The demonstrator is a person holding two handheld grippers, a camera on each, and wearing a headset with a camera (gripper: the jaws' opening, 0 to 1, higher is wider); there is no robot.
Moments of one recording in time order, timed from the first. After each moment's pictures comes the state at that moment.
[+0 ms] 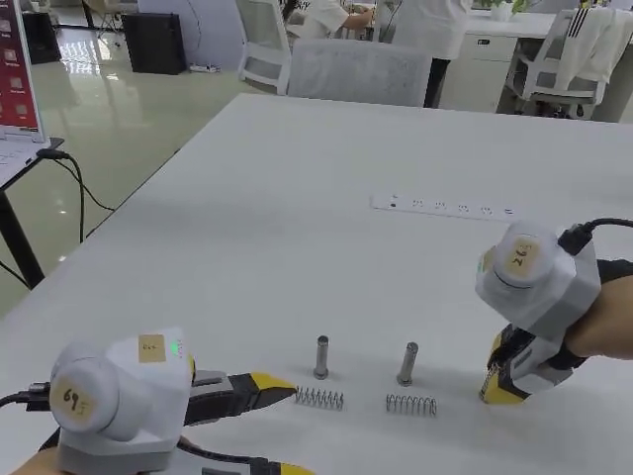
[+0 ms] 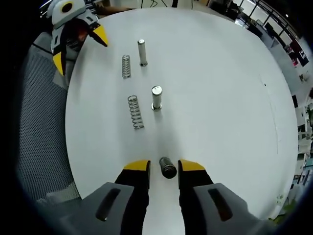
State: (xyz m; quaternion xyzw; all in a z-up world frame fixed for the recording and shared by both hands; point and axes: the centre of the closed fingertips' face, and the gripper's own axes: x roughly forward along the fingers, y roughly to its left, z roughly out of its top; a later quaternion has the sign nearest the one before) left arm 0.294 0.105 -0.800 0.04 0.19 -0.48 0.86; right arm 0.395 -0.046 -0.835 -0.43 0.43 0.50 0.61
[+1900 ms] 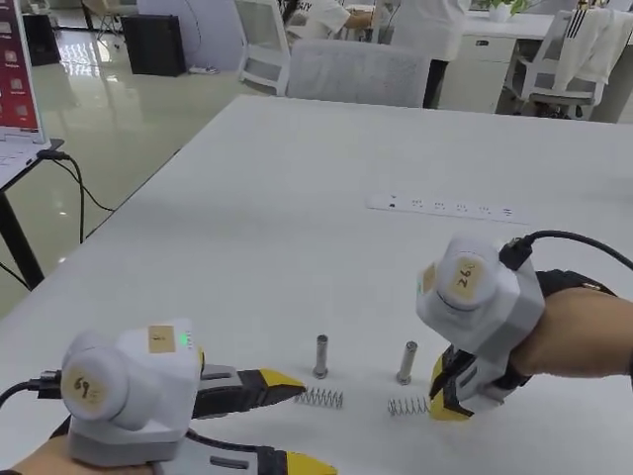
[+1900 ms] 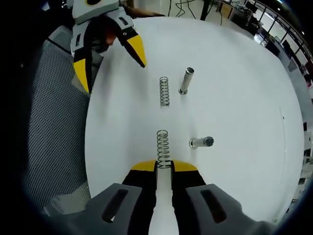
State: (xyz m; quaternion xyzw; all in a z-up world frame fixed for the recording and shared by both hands) left arm 0.298 0.098 -0.795 0.05 0.19 -0.49 0.85; right arm 0.349 0.011 -0.836 -0.42 0.41 0.58 0.57
